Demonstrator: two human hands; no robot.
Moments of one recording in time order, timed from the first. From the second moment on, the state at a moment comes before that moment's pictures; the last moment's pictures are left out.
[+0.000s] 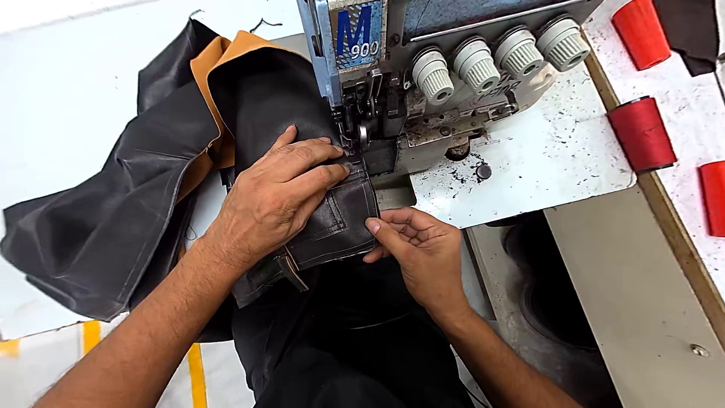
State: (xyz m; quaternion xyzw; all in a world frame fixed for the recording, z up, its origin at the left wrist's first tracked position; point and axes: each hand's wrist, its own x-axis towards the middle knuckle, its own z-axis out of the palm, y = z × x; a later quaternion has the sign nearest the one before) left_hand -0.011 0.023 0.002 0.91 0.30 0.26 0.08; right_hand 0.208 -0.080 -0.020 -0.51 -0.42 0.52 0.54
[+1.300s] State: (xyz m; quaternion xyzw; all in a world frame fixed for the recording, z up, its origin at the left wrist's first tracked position) left_hand -0.017 0.028 0.005 0.93 0.24 0.24 0.12; right_hand 0.189 -0.040 -0.013 -0.52 -0.30 0.58 0.55
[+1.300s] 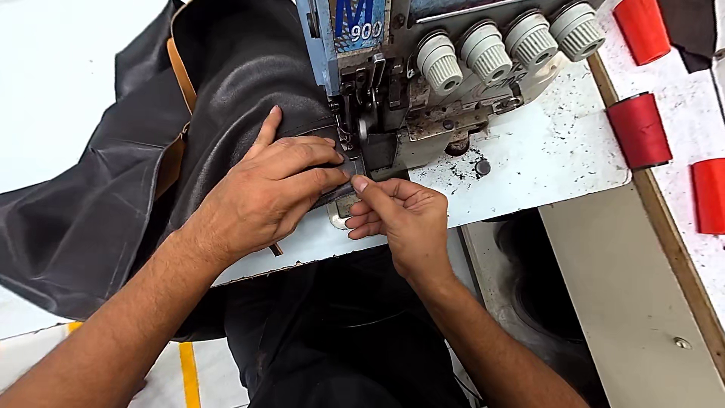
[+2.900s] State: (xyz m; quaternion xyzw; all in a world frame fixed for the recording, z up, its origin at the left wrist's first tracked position) left_hand 0.027 -0.084 0.023 0.78 0.61 0.13 -0.04; right_hand 0.182 -0.084 -0.033 -0.50 -0.50 0.57 0.42
